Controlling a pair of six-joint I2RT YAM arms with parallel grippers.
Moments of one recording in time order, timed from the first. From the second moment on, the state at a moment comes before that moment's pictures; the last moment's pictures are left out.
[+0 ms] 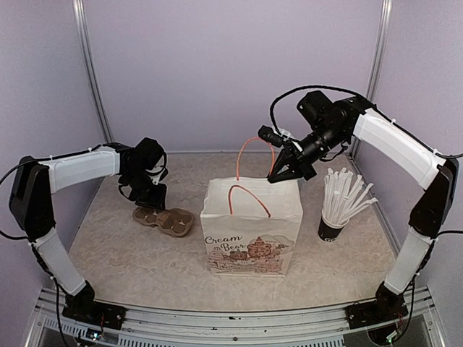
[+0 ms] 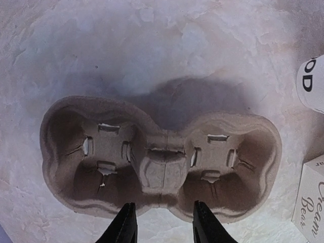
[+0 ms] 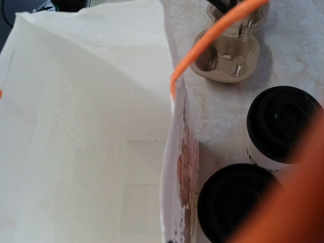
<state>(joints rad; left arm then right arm) -0.46 1.69 1.30 -0.86 -0.03 -0.21 0.59 1.75 1.86 -1.20 -0.76 -0.76</state>
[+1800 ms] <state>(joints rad) -0.46 1.65 1.16 -0.81 -0.06 -0.71 0.59 1.70 1.77 -1.13 -0.77 -0.77</state>
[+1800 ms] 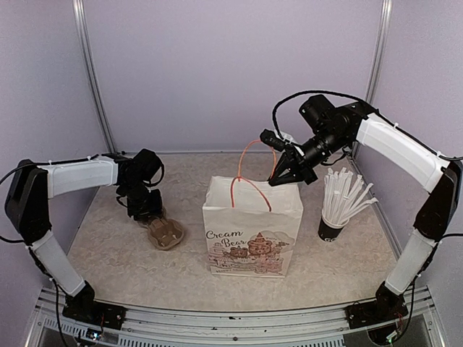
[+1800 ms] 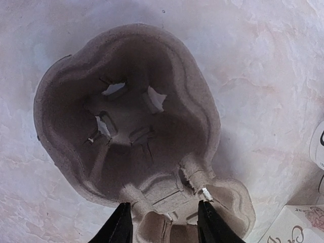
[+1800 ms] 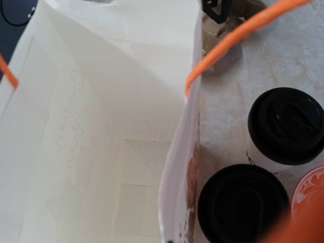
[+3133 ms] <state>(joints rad) -0.54 1.89 1.46 -0.77 -0.11 -0.44 0.59 1.69 1.73 -1.11 -0.77 -0.77</state>
